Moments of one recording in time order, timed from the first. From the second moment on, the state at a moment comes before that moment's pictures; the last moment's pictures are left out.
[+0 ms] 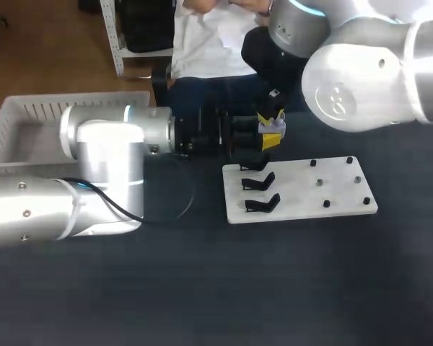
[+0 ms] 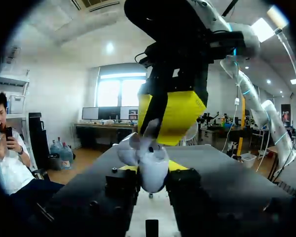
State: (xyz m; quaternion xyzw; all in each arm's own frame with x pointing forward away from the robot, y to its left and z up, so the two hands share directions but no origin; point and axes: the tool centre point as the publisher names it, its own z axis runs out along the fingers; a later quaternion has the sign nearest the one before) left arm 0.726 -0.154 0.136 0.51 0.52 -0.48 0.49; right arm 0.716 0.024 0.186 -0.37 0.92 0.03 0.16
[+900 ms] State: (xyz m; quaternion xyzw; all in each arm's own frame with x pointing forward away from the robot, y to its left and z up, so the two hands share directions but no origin) left arm 0.726 -0.154 0.137 0.51 0.52 -0.48 0.49; right arm 0.713 0.027 0.187 -0.38 0.91 0.02 0.16
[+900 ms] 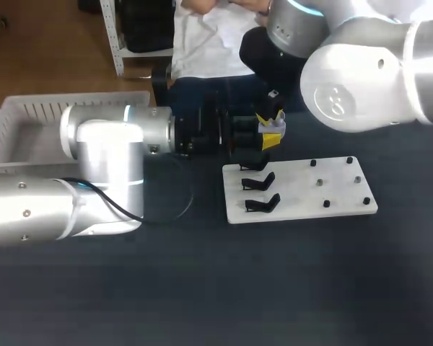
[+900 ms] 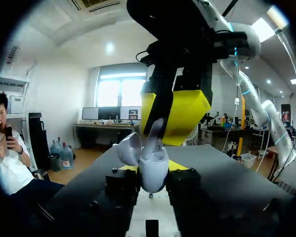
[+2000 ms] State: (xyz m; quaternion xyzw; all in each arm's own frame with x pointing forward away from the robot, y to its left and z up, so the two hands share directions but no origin) left arm 0.727 -0.153 0.136 0.51 0.52 -0.48 0.49; right arm 0.714 0.027 0.180 -0.38 0.91 0.03 0.15
